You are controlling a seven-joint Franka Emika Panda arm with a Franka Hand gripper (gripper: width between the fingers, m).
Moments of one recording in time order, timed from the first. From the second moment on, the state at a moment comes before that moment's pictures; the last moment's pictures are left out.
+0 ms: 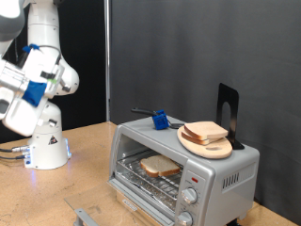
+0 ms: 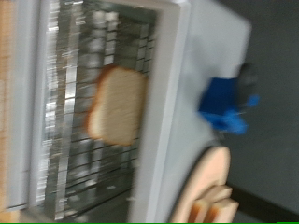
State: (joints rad) arm -0.59 -0.22 -0.10 -2.43 0.86 1.62 -0.32
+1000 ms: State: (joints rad) arm -0.59 0.15 -0.07 -2.39 0.88 1.96 -0.59
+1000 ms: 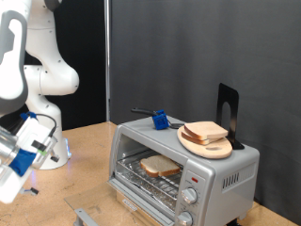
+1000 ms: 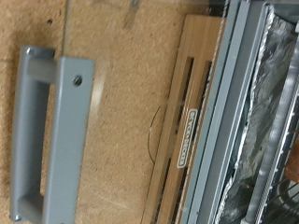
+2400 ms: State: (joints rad) arm -0.59 0.25 -0.01 -2.49 1.04 2.03 -0.67
